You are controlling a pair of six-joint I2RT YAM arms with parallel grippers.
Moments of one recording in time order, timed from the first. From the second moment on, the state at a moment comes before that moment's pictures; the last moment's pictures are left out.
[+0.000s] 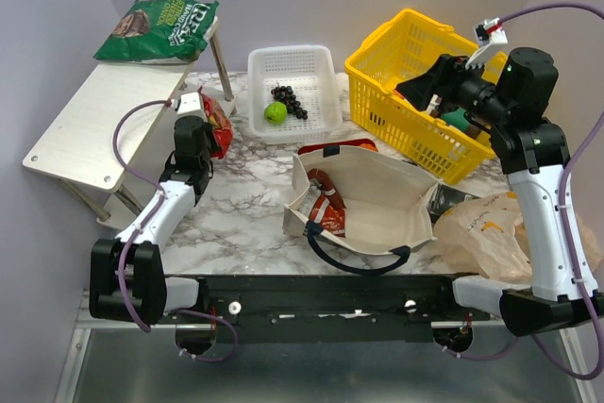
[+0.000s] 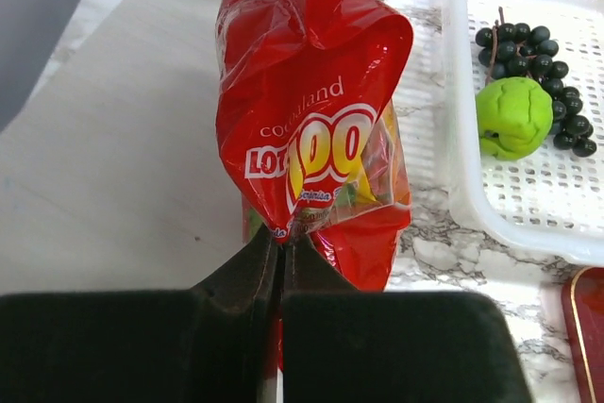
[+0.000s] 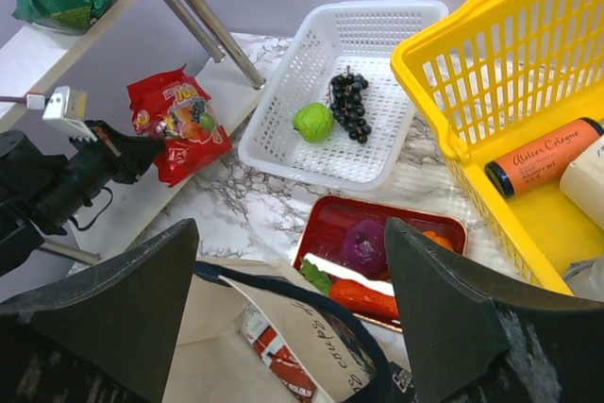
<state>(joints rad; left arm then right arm) -0.11 1.28 0.79 0.17 -0.25 -0.21 0.14 1.21 1.60 -0.57 -0.46 0.29</state>
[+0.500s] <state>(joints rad) -0.08 1.21 0.73 0.07 -0.16 -0.27 0.11 1.19 1.53 -0.57 -0.47 0.32</state>
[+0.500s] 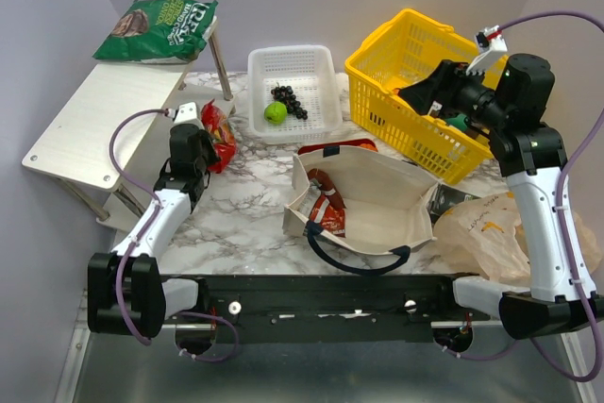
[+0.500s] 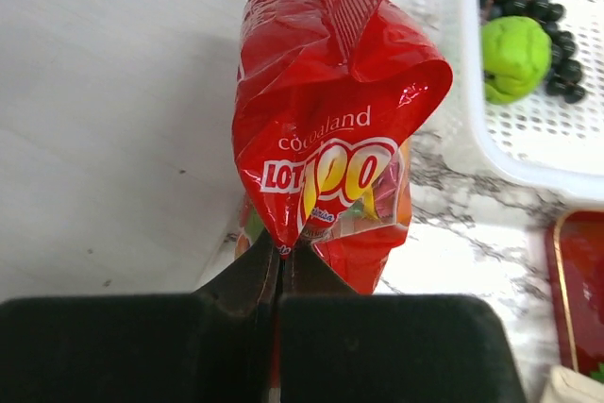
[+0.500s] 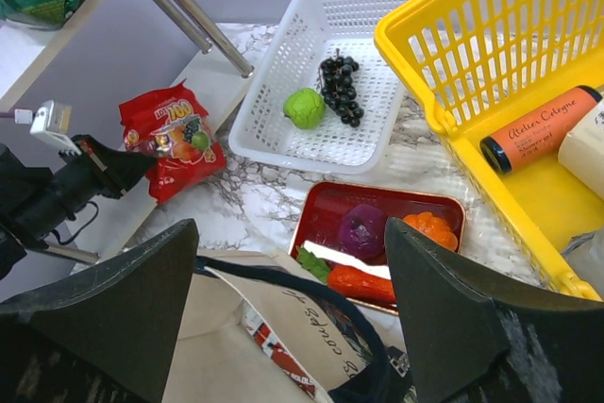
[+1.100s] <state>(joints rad) -0.06 1.12 0.65 -0.04 0.22 -0.39 0.09 1.19 1.52 -0.56 -0.47 0.32</state>
